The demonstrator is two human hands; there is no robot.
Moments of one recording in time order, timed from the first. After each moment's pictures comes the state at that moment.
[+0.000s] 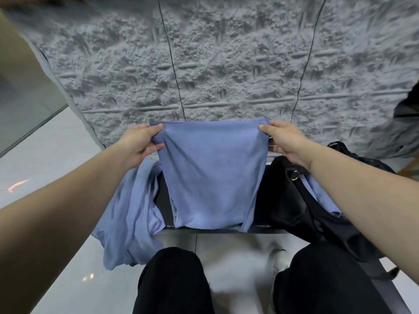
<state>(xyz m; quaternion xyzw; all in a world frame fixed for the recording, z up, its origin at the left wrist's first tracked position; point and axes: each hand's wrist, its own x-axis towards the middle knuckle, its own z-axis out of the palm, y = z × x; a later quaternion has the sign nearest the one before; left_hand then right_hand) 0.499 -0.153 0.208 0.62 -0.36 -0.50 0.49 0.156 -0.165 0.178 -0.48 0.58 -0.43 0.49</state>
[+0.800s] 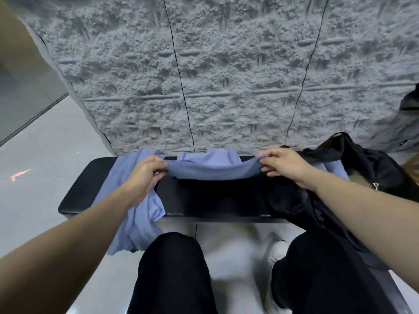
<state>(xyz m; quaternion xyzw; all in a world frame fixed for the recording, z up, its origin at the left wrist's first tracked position) 0.503 -0.088 0.113 0.61 -0.41 -0.51 0.45 0.148 -0.121 0.109 -0.55 0.61 -0.30 0.48</state>
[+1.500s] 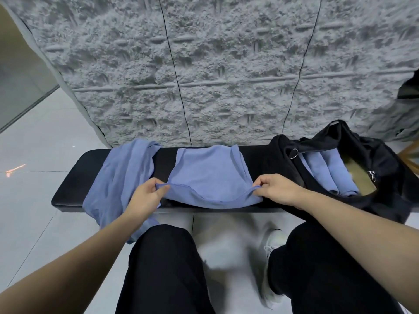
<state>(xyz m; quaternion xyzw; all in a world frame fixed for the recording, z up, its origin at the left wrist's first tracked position) 0.493 -0.035 0.055 0.72 -0.51 -0.37 0.31 0.144 -0.073 0.052 -0.63 0.60 -0.15 0.46</state>
